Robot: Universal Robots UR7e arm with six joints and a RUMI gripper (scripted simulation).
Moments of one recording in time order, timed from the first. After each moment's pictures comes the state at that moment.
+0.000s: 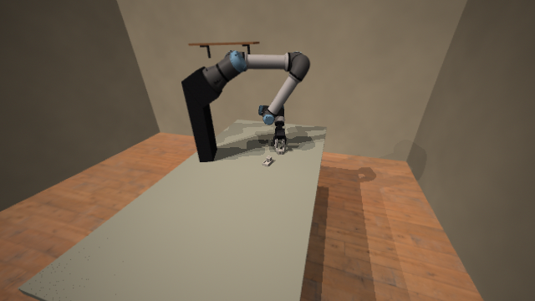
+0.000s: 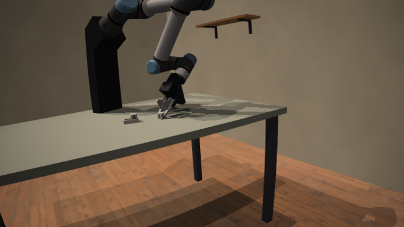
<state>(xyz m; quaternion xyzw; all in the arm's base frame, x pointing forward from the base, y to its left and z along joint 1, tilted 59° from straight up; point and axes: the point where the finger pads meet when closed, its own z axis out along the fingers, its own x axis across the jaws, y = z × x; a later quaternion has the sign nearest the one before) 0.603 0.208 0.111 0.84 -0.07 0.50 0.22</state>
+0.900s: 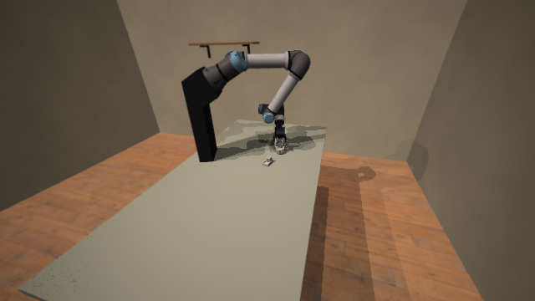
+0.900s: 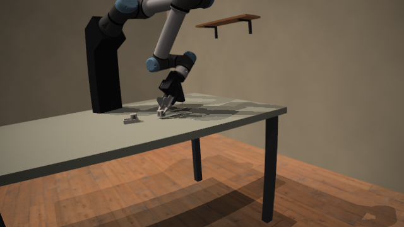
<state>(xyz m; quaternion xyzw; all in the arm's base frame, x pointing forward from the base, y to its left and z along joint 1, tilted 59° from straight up) 0.593 0.203 0.115 0.84 -0.07 0.49 0.23</state>
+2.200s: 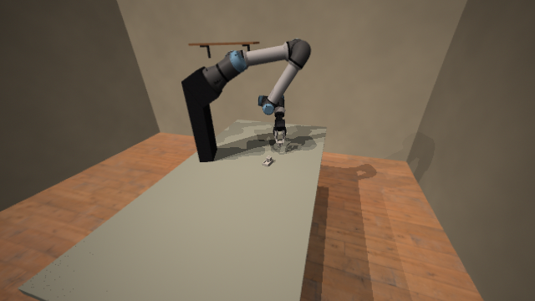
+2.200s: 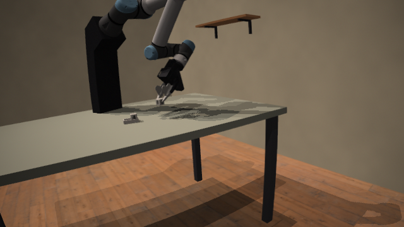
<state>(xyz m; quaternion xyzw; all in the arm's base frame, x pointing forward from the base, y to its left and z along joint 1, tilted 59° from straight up) 0.548 0.184 0.144 0.84 -0.06 0.49 0.21</state>
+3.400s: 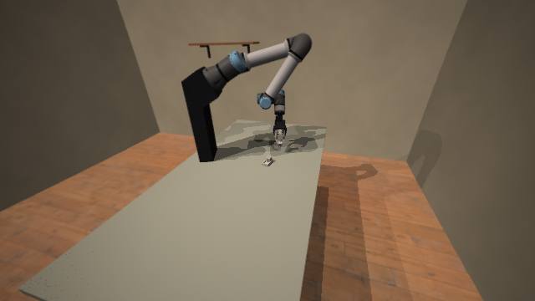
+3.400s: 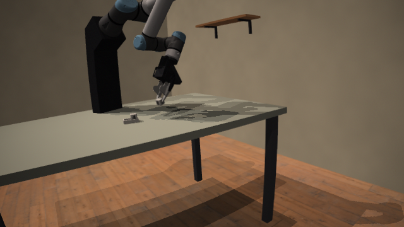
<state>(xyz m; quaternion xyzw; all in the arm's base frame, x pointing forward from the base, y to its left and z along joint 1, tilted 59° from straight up) 0.547 0.182 0.146 0.86 0.00 0.50 0.11</state>
